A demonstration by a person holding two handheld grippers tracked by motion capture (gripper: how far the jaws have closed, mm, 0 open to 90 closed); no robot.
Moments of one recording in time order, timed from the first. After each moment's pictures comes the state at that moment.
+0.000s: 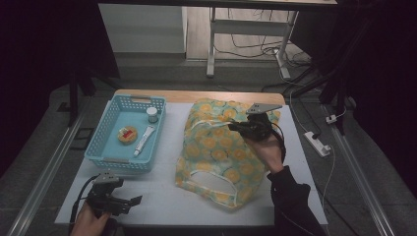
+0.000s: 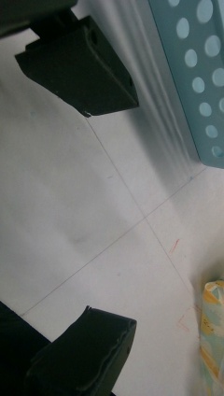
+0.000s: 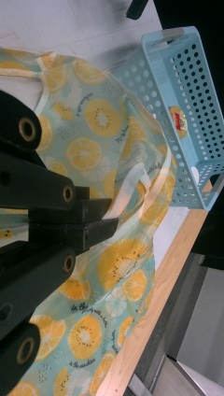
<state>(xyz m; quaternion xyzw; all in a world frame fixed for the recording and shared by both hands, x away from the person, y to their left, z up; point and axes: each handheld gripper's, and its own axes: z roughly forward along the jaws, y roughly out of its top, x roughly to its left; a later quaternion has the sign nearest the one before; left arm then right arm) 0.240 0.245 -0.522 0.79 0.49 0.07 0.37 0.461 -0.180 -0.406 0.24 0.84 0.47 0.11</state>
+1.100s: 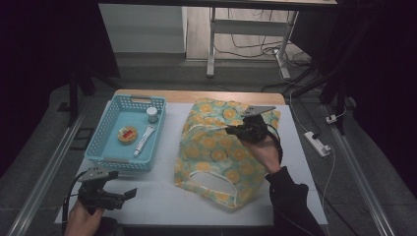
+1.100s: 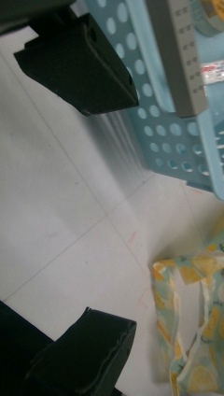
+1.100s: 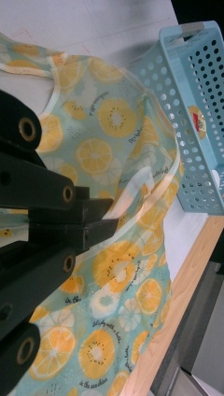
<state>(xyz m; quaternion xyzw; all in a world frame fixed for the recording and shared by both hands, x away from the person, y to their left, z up) 0.238 0.259 -0.494 0.77 0.47 0.11 0.43 0.465 -0.173 -0.419 0.24 0.86 0.45 0.10</state>
